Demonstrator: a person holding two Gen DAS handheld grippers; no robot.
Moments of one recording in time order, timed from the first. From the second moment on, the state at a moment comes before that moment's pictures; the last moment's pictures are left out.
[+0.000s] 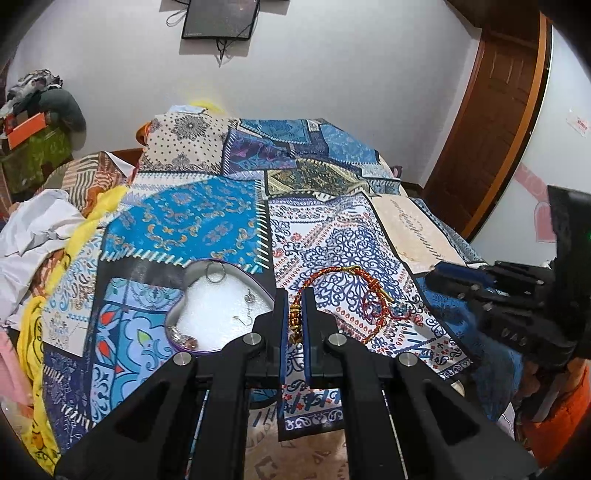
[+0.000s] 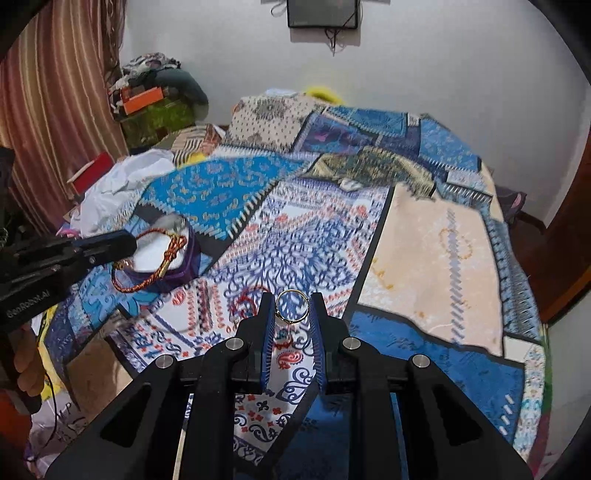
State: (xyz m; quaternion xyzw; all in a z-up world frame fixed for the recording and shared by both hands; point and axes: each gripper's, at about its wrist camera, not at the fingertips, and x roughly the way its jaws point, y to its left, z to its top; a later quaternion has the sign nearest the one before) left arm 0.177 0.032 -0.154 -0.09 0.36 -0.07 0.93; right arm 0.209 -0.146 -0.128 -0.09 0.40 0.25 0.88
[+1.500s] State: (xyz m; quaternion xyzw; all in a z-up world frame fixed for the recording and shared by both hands) left arm 0.192 0.114 -0.192 -0.10 0.37 -0.03 0.92; right arm 0.218 -0.013 -0.126 -0.09 0.39 0.35 0.85
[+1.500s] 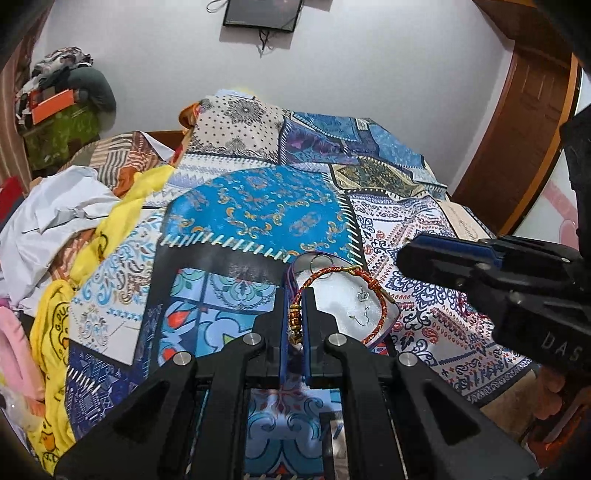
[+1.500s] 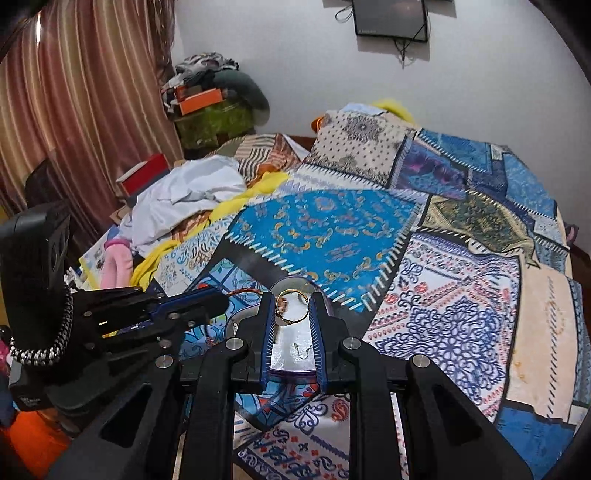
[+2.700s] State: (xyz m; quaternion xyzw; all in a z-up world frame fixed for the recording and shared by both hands) left arm 0.179 0.110 -0.159 -0.09 0.36 -0.02 0.93; right arm 0.213 -0.024 -0.116 -0.10 0.39 0.33 0.85
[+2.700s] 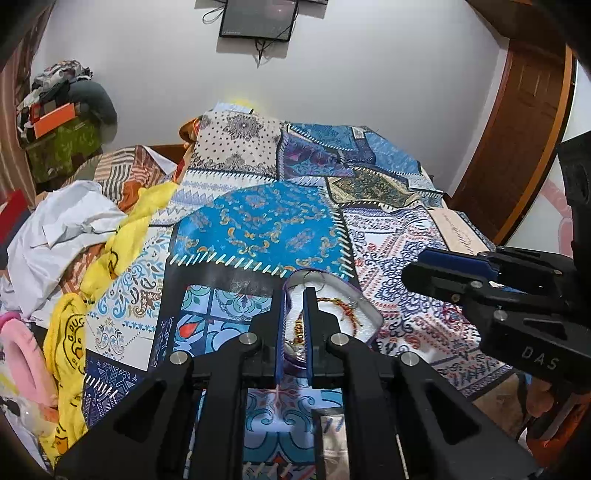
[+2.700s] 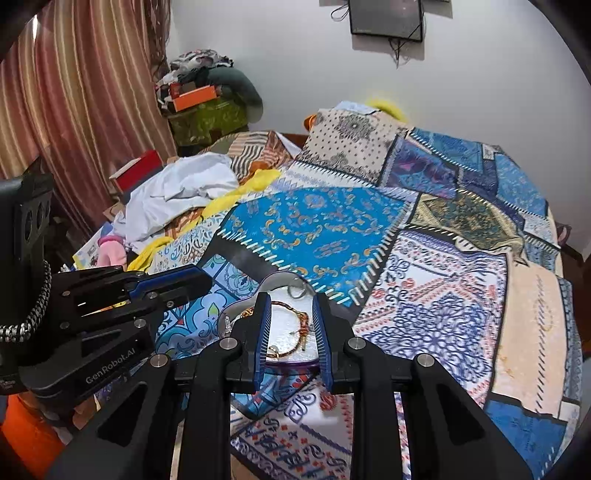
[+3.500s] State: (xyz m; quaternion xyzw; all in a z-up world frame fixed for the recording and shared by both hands) left arm 0.180 0.016 -0.129 -0.04 0.35 -0.06 0.93; right arm 0.199 -0.146 -0.087 -0.05 0.35 0.24 0.91
